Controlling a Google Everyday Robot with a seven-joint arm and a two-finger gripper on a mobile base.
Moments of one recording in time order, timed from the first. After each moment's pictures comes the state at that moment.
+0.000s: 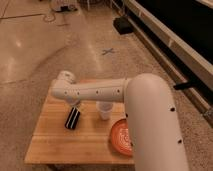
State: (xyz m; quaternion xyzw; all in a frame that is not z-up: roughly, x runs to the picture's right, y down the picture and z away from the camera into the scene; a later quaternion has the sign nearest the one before) arm -0.173 0.101 0.851 -0.23 -0.08 -0.37 0.90
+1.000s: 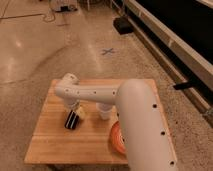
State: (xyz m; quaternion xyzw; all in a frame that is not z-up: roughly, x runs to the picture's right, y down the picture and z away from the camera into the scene) arm -0.199 0.140 0.893 -0.27 -0.18 -0.45 0.83
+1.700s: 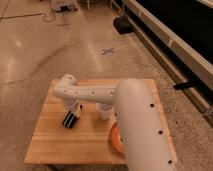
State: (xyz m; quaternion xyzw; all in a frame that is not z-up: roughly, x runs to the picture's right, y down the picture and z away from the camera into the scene) arm -0.197 0.129 0.878 -0.28 -0.17 -0.47 0.82
